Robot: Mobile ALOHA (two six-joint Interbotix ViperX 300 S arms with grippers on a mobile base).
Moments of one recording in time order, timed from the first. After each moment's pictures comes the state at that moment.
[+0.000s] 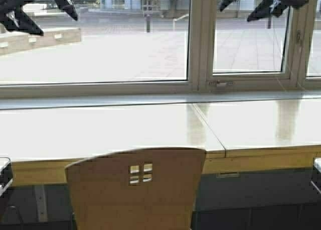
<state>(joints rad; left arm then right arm) -0.27 -0.73 1.07 -0.60 0.16 0.24 0.42 -0.48 0.87 0.22 0.09 0.06</state>
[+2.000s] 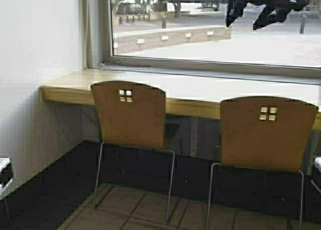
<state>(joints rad) -0.17 -1.03 1.15 -0.16 0.16 0.25 0.36 -0.31 0.83 0.05 0.07 0.08</state>
